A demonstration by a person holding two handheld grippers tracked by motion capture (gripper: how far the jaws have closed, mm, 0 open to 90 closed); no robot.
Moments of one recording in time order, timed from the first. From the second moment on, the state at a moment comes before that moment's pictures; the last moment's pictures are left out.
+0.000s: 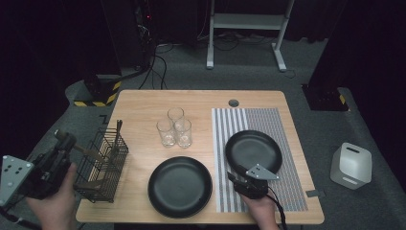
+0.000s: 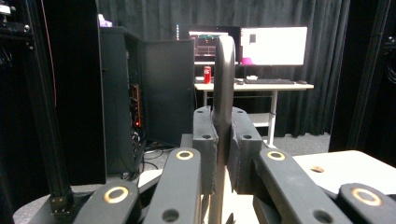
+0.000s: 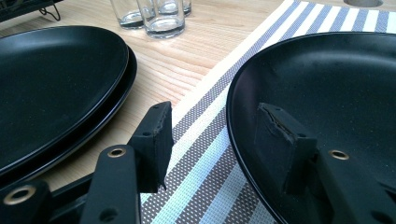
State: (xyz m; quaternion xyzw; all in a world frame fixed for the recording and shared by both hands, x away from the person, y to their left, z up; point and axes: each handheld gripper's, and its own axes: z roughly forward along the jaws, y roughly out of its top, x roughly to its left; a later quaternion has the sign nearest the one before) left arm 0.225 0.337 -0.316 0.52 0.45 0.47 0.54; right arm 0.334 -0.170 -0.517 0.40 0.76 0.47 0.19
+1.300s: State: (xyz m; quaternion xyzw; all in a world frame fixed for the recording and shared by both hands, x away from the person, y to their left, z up) left arm 0.243 0.310 -0.308 0.53 0.43 0.46 0.57; right arm 0.334 -0.170 -0.517 0.39 0.76 0.47 0.19
